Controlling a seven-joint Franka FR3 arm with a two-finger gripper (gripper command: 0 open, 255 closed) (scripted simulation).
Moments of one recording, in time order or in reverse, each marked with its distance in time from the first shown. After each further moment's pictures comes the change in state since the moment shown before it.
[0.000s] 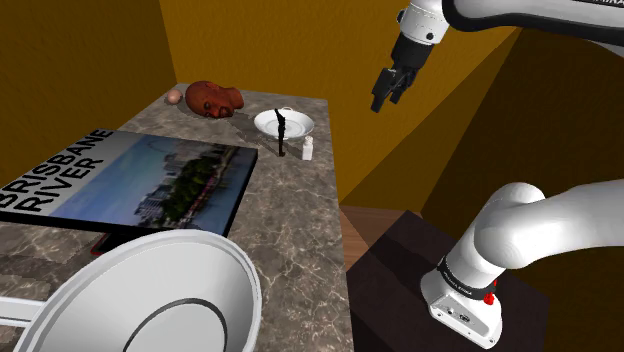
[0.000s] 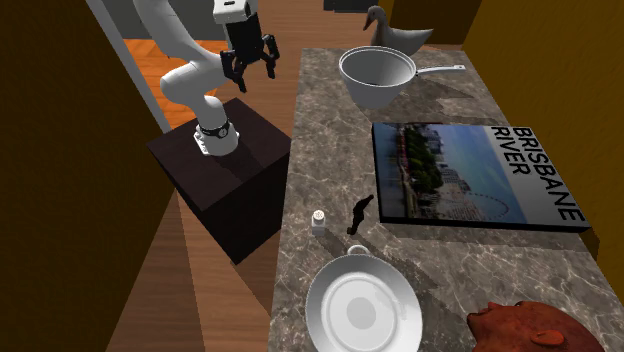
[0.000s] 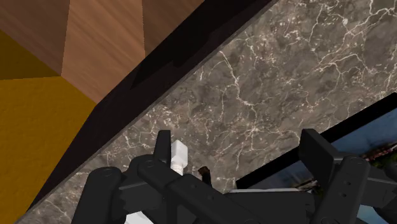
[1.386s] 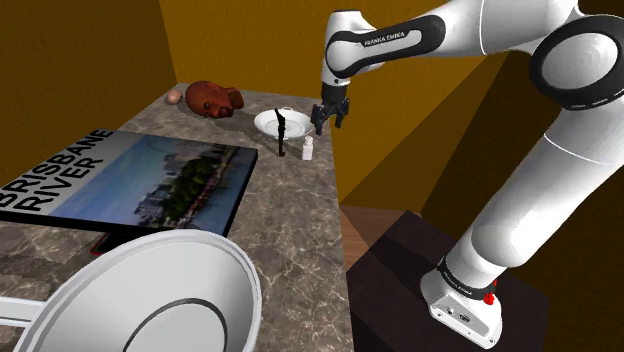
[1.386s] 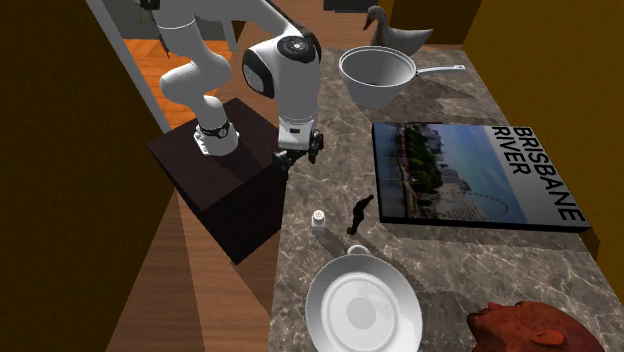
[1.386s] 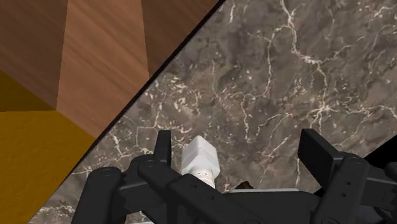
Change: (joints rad) arm -0.049 0.730 -0.019 0.288 -0.032 0.249 0.033
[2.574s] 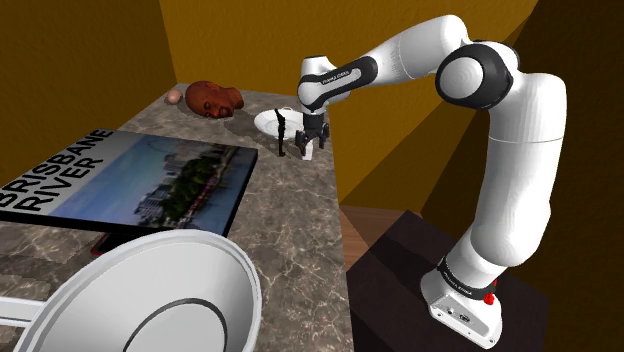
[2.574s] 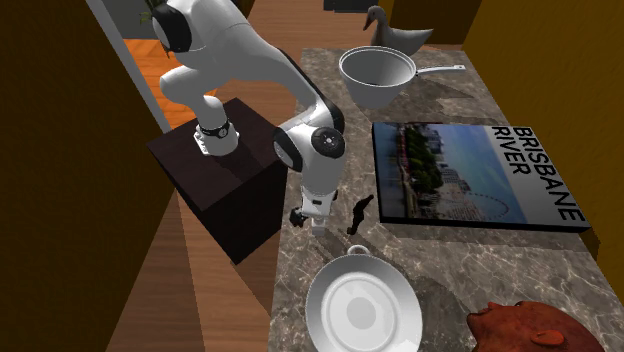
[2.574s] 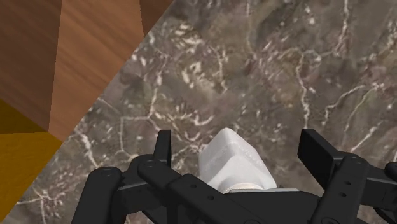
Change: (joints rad) arm -0.015 0.424 -0.019 0.248 -0.009 0.076 0.014
